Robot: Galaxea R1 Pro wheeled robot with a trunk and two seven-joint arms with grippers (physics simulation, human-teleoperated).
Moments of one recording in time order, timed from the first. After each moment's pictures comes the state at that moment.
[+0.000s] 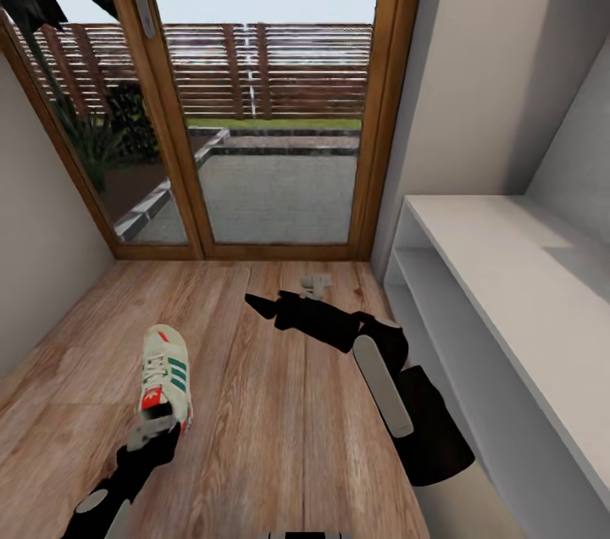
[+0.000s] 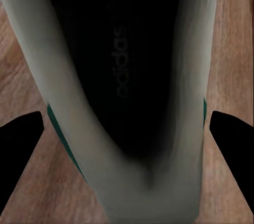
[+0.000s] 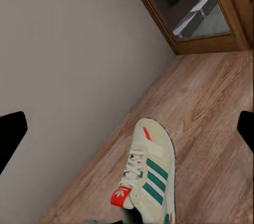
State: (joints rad) left arm -0.22 0.11 0.13 -0.94 0.21 0.05 -0.06; right arm -0.61 0.17 0.32 -1.46 -0.53 0.68 0.30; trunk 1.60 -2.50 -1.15
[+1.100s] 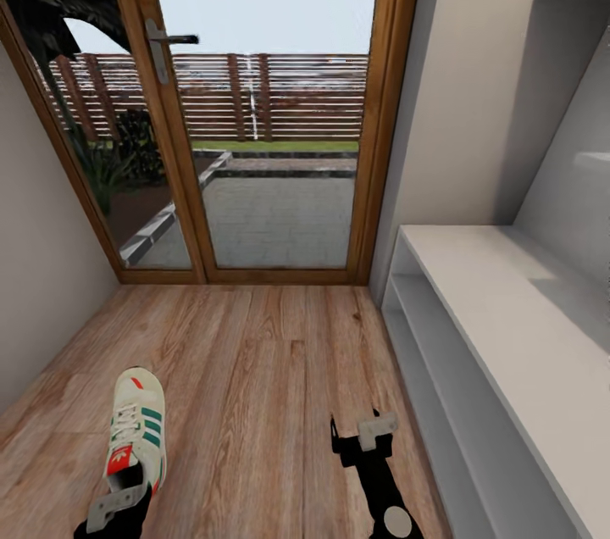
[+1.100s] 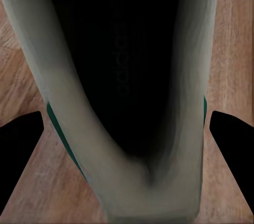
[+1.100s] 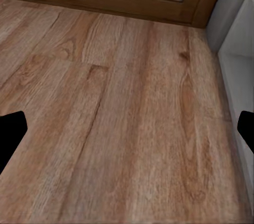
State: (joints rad) left arm -0.04 0.12 0.21 -0.87 0.20 -0.15 -0.14; right arm -0.21 0.06 0.39 -0.94 0.02 -0.17 -0.27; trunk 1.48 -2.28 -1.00
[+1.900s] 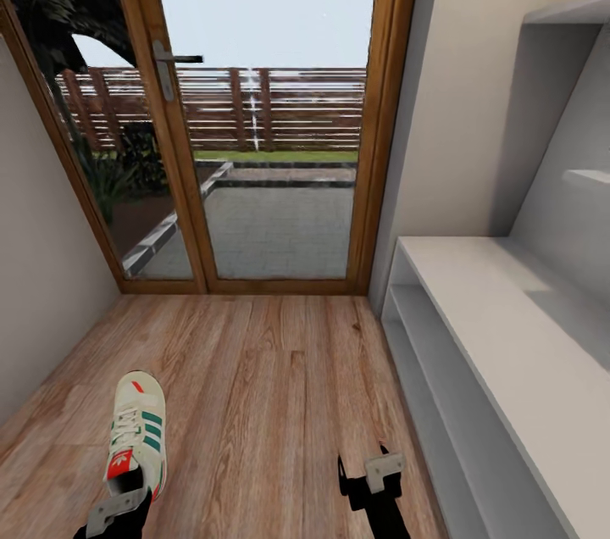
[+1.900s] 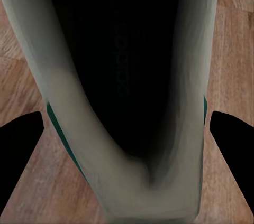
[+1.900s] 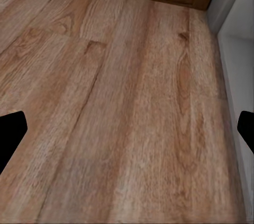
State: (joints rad) left arm -0.04 0.13 0.21 -0.85 0.20 -0.15 -0.14; right arm -0.20 0.06 0.39 -0.70 0.03 -0.33 -0.27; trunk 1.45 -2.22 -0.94
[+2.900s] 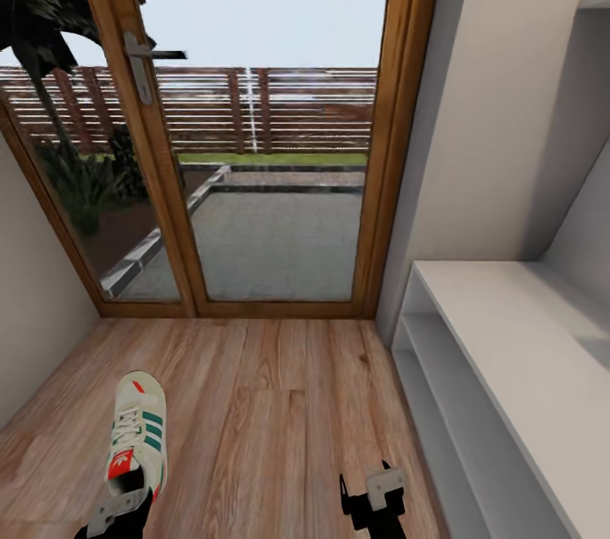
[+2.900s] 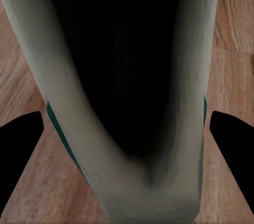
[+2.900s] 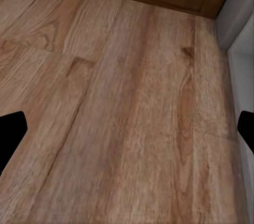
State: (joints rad) left arm -0.04 0.12 0.21 -0.85 0.20 -0.15 -0.14; right arm -0.20 0.06 0.39 -0.61 0.05 -0.38 -0.27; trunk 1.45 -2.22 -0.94
